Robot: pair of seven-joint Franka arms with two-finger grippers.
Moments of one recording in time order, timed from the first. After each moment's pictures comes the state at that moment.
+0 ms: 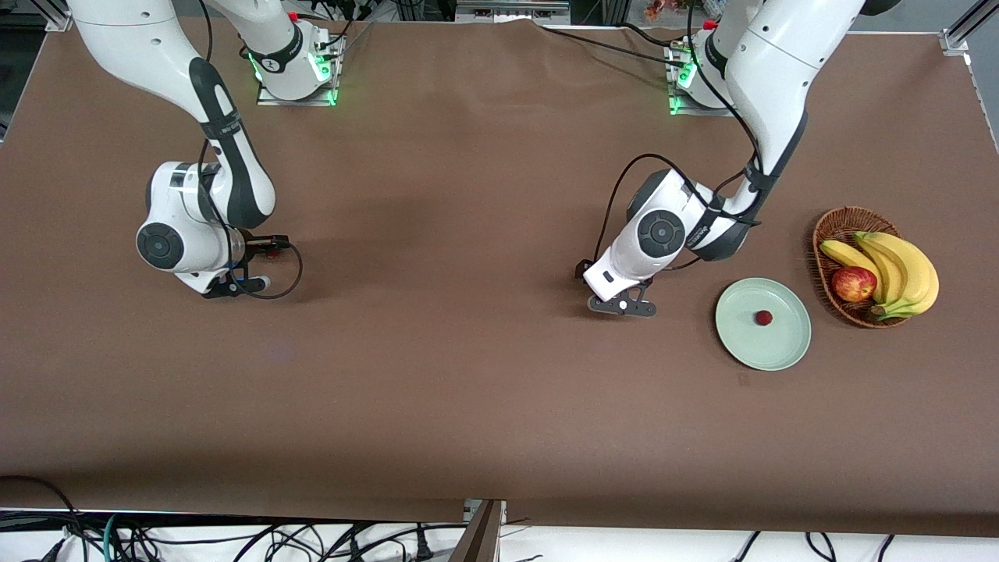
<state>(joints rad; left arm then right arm) -0.18 0.62 -0.31 -1.90 0.12 2.41 -0.43 0.33 0.45 -0.30 -2.14 0.11 2.20 -0.21</state>
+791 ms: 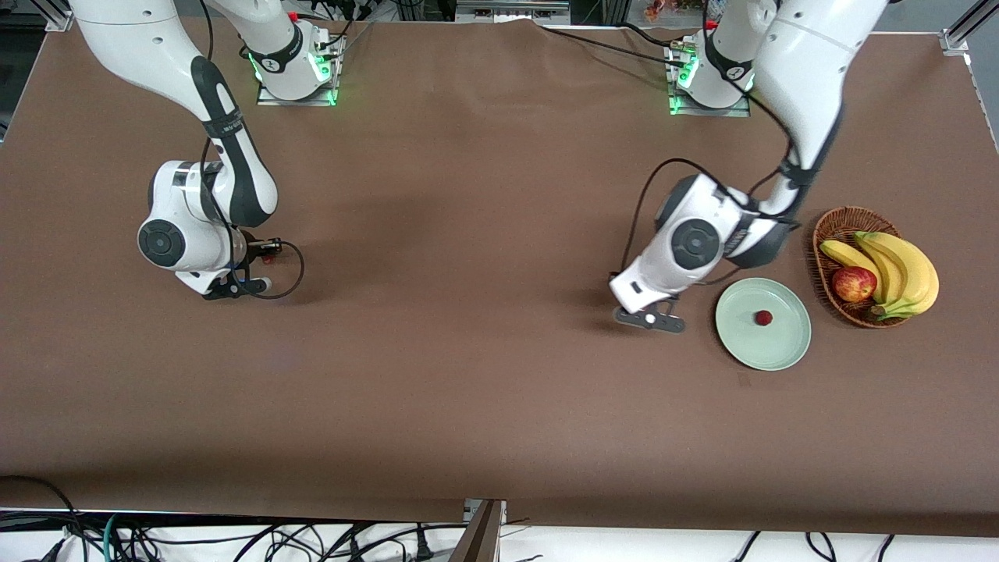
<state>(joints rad) -0.08 0.54 -0.29 -1.80 0.14 2.19 -0.20 0.34 0.45 -0.29 -2.10 0.13 2.24 -0.21</state>
